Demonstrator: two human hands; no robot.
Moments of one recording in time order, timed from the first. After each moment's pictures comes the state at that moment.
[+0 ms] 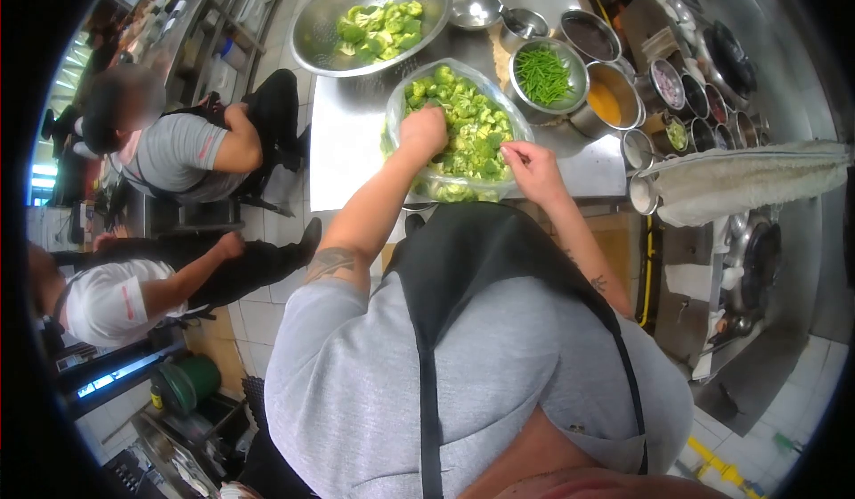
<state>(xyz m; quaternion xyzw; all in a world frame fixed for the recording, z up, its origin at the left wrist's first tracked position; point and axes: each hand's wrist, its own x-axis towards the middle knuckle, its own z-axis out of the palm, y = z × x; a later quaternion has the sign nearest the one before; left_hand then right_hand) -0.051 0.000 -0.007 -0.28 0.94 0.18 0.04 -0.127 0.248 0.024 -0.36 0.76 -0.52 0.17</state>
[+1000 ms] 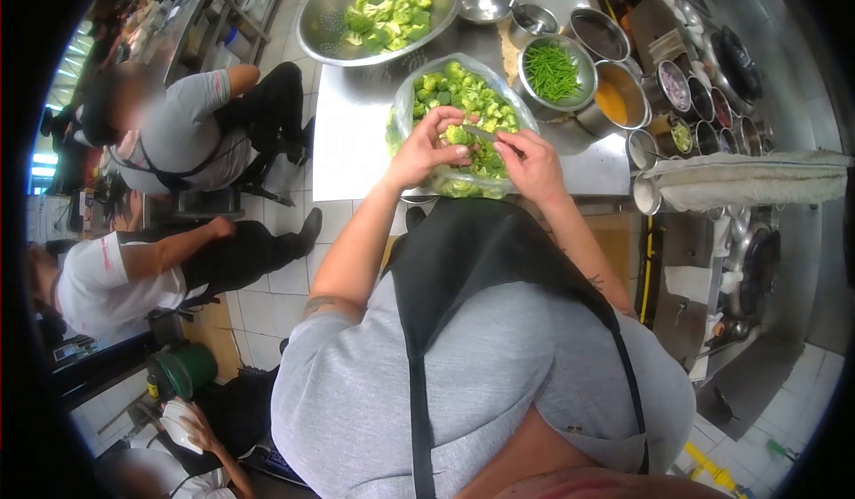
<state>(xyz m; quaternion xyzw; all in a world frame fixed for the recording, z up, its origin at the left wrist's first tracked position) 0.028 0.025 0.033 -0.05 0.53 0.84 -0.05 -0.109 0.232 0.057 -0.44 0.77 -0.45 0.05</state>
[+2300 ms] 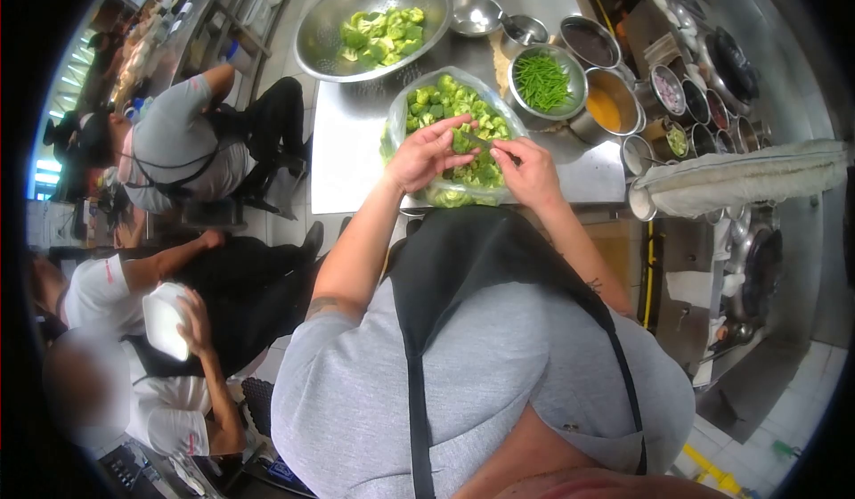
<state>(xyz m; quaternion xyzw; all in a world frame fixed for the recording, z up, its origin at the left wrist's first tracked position) 0.007 0.022 0.031 -0.02 0.38 0.93 0.00 -0.117 0.236 0.066 -0.43 0.78 -0.45 0.07</state>
